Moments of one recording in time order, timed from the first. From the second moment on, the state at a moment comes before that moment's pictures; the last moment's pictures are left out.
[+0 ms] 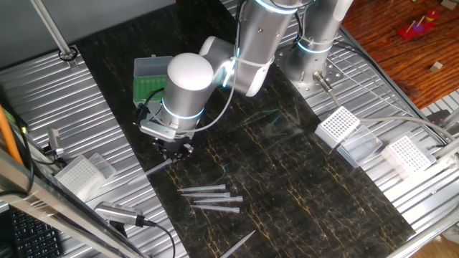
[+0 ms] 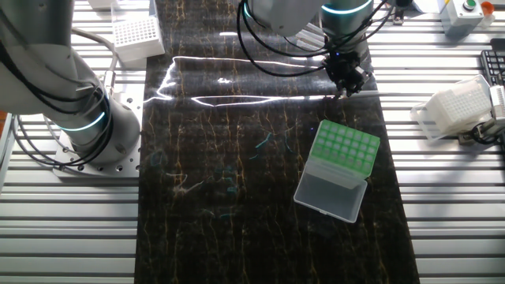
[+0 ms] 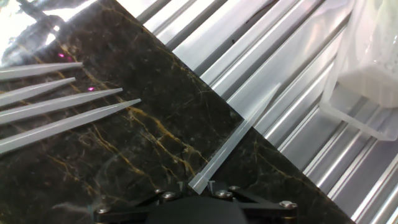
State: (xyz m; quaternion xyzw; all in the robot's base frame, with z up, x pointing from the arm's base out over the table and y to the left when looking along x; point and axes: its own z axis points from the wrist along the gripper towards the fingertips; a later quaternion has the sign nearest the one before) arm 0.588 0.115 0.025 -0.38 0.92 -0.07 0.10
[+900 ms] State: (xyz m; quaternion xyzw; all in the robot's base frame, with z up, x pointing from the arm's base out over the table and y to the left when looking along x) arm 0.596 0.117 0.025 -0.38 0.92 -0.07 0.10
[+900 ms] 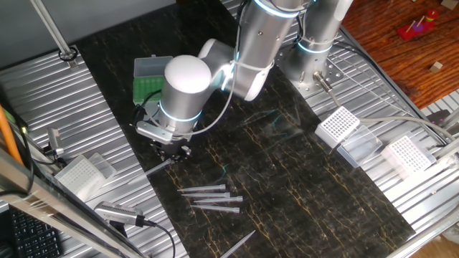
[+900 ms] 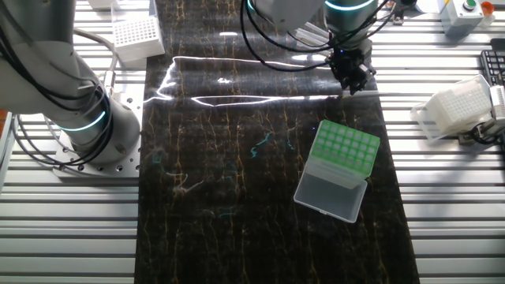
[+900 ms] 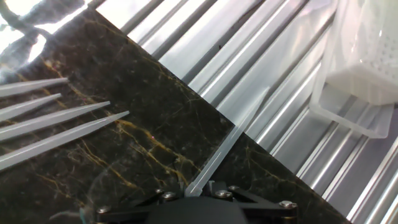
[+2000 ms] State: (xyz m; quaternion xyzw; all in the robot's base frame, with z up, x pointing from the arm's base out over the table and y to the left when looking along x) arm 0.603 0.109 0.020 -0.38 0.91 -0.08 0.12
